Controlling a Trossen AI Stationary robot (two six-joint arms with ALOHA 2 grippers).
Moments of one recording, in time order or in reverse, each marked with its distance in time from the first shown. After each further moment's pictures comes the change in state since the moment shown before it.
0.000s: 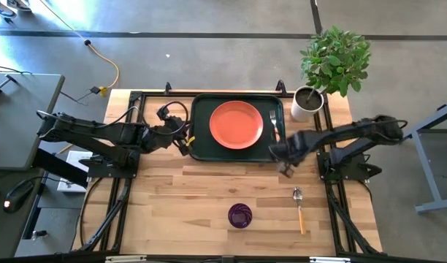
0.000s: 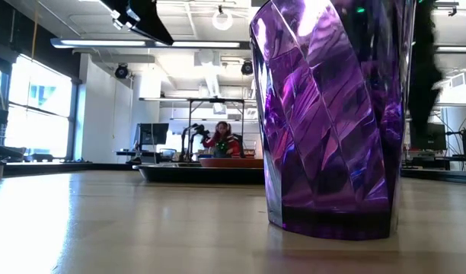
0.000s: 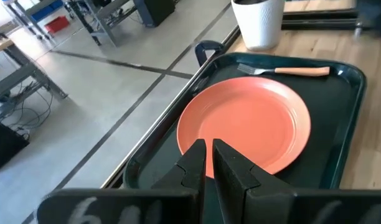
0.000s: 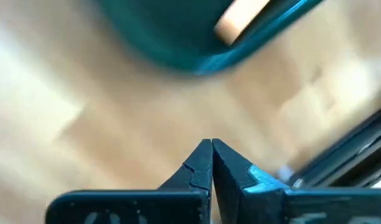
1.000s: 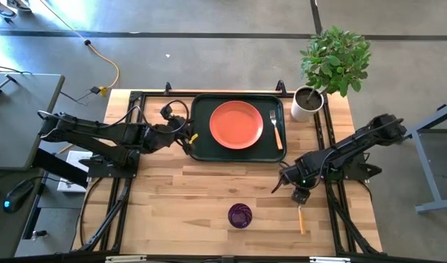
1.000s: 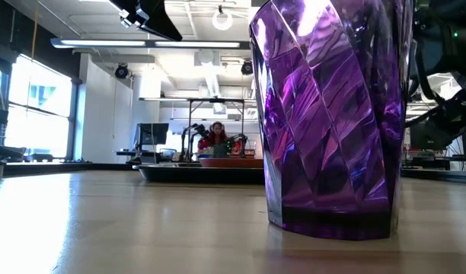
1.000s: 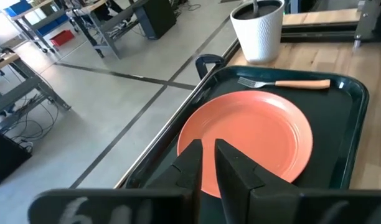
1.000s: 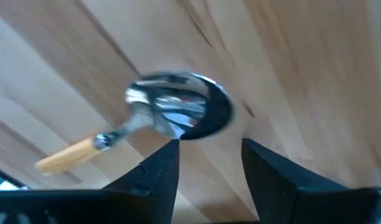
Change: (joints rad) left arm 0.008 0.030 0.000 0.107 0.000 0.075; right arm 0.265 -0.037 -0.377 0.447 -0.537 0.152
